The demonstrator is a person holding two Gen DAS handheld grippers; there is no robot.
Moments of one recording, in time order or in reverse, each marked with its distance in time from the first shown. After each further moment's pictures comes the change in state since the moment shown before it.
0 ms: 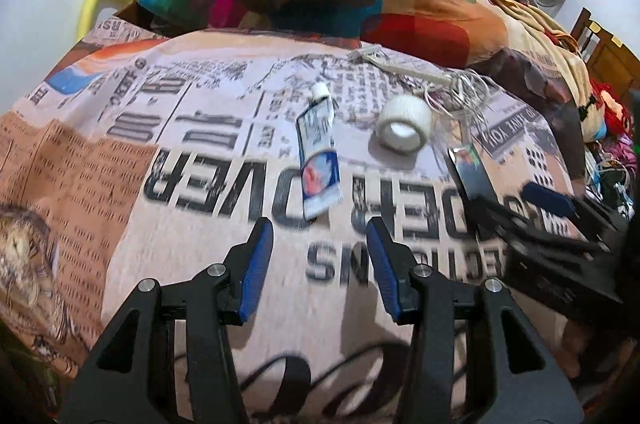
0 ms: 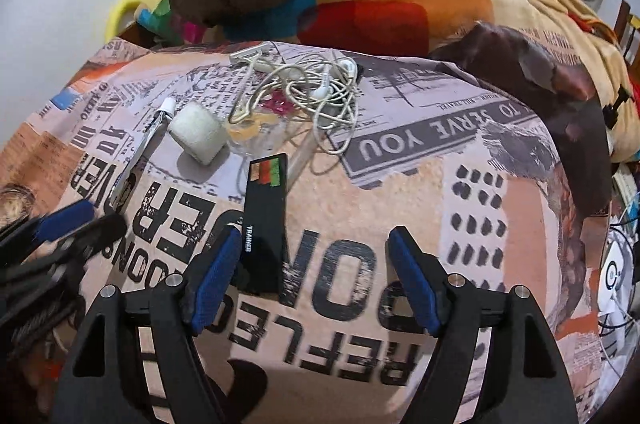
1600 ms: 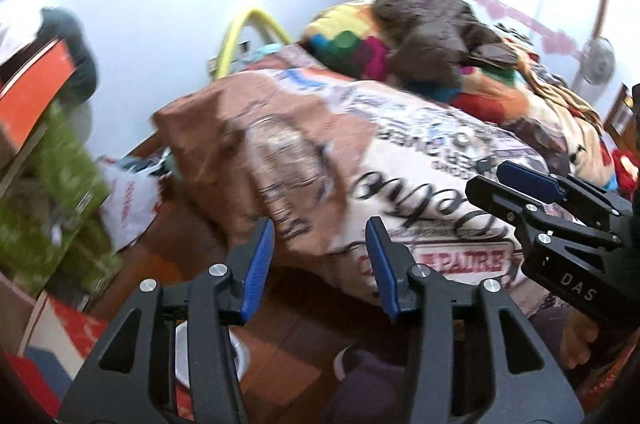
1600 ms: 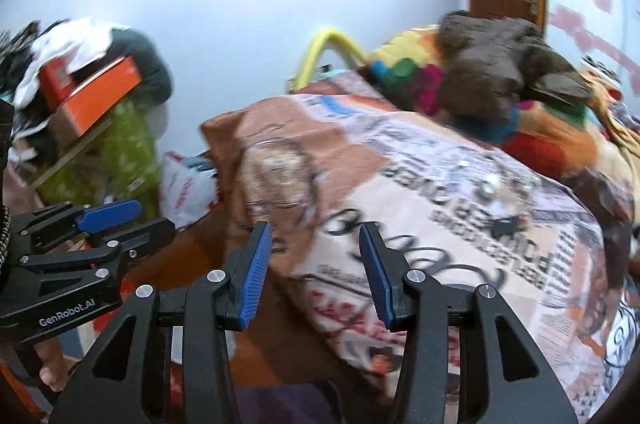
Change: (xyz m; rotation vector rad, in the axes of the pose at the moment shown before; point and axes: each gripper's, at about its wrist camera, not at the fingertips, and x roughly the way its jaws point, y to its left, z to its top) left arm -0.300 0.085 -0.162 -0.209 -0.193 0.232; right arm -0.203 0.175 -0.096 -0.383 -0.224 0.374
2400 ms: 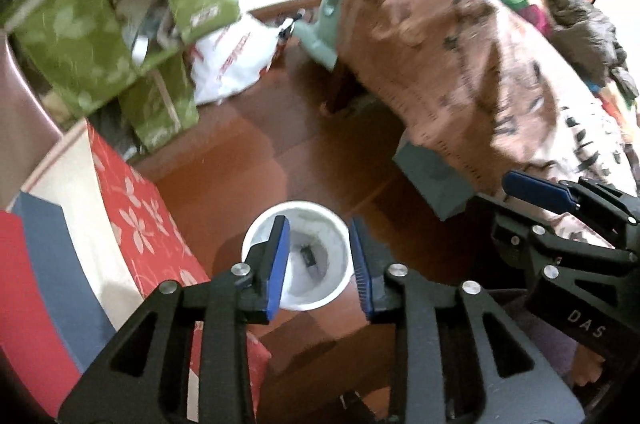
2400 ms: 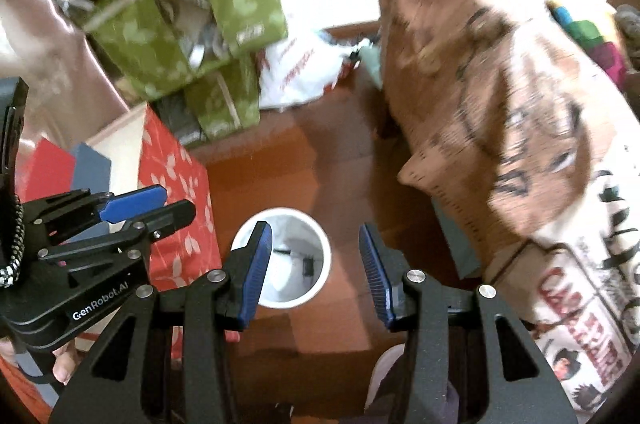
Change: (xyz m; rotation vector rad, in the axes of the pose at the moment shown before) left arm 0.028 0.223 -0.167 -0.386 0.240 0.215; right arm 0.133 0.217 -0.077 -0.302 0.355 0.281
